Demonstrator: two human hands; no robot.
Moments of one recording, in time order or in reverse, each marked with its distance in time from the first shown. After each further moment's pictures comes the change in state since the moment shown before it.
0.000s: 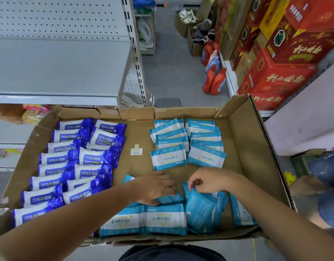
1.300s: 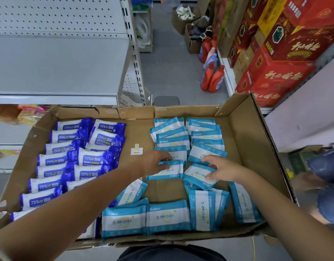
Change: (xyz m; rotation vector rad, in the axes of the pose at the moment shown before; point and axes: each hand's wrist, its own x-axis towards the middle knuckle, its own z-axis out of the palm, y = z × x) left_hand 0.015 -0.048 -0.038 -0.595 0.166 -0.593; right_hand -0.002 0.042 -0.006 0.422 0.219 0.264
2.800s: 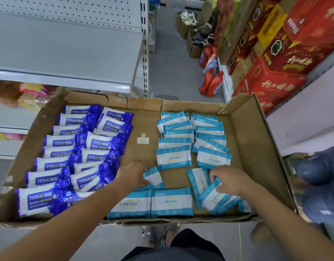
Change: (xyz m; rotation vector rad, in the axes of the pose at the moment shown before) left_hand -0.103 -0.017 0.038 0.068 0.023 -0.443; right_hand -0.042 0.005 0.045 -0.738 0.108 -0.113
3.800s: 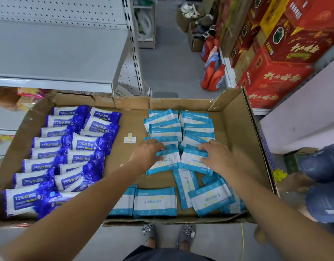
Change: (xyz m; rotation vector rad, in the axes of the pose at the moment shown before) left_hand 0.060 0.086 -0.014 -0.019 0.291 0.261; right_hand 0.044 0.042 -0.017 0.174 0.340 0.150
